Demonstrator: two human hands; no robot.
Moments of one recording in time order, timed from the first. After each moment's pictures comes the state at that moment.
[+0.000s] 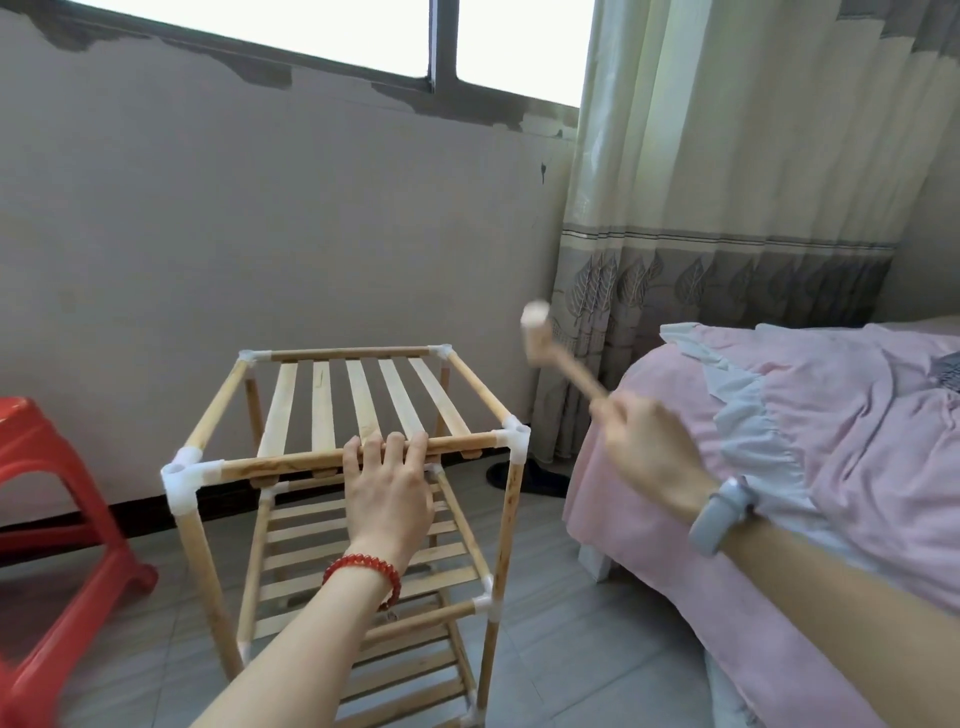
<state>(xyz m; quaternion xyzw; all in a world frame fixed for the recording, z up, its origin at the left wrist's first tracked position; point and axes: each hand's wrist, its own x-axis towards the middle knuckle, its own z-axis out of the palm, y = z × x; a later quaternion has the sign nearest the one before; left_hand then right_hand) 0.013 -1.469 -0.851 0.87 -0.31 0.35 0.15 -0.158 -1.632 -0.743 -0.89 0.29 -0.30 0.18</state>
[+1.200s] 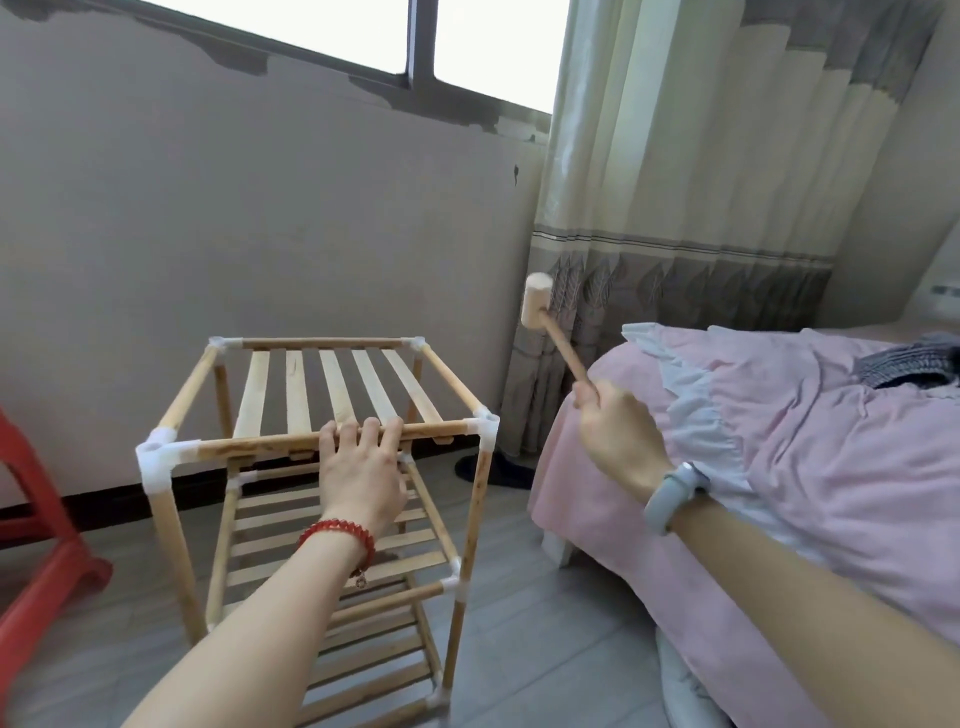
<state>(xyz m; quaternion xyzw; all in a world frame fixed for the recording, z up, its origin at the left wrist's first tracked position) 0.004 -1.461 -0.825 0.91 -0.32 0.25 0.10 -0.167 -1.620 -0.731 -0.86 0.34 -0.33 0.20</state>
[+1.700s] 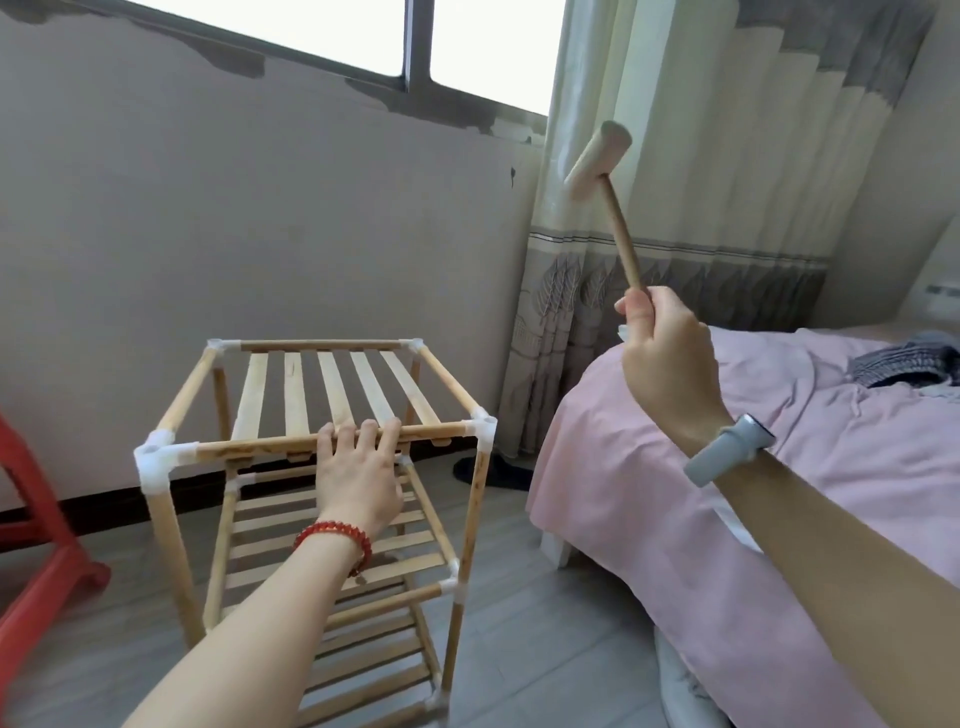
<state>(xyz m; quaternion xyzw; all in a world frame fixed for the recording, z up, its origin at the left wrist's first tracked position) -0.001 -1.456 -0.828 0.92 -0.33 0.22 0.07 -0.189 -1.612 -0.678 -0.78 0.28 -0.53 0.15</state>
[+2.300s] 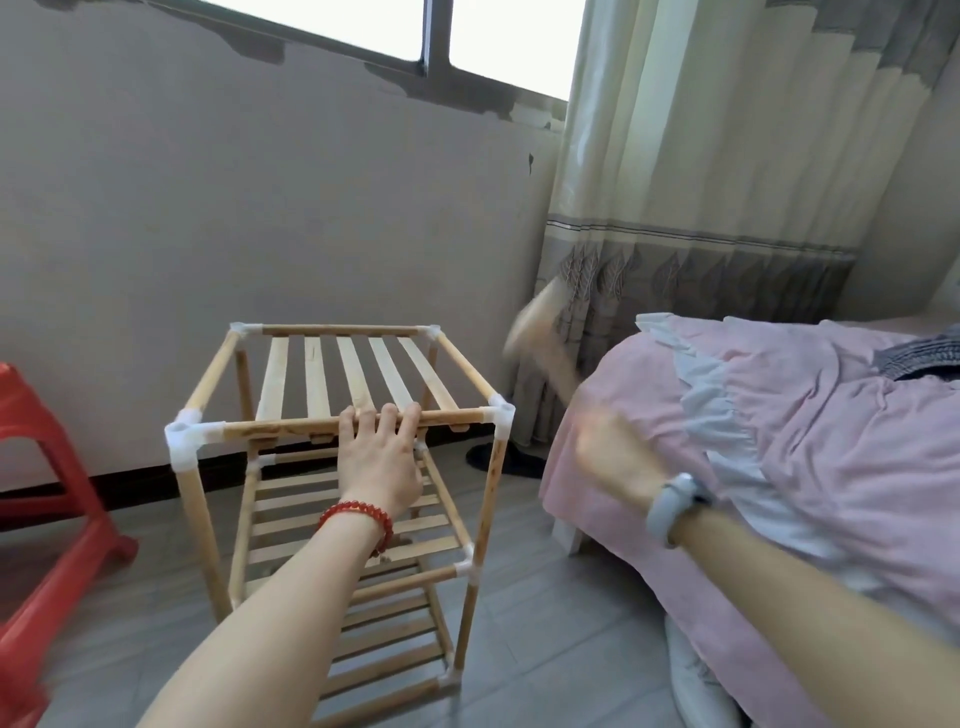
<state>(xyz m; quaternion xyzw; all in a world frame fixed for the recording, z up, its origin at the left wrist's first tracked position) -0.003 -1.457 -0.825 0.92 -0.33 0.22 0.07 -0.173 -1.610 -0.749 -0.90 0.34 -0.23 0.15</state>
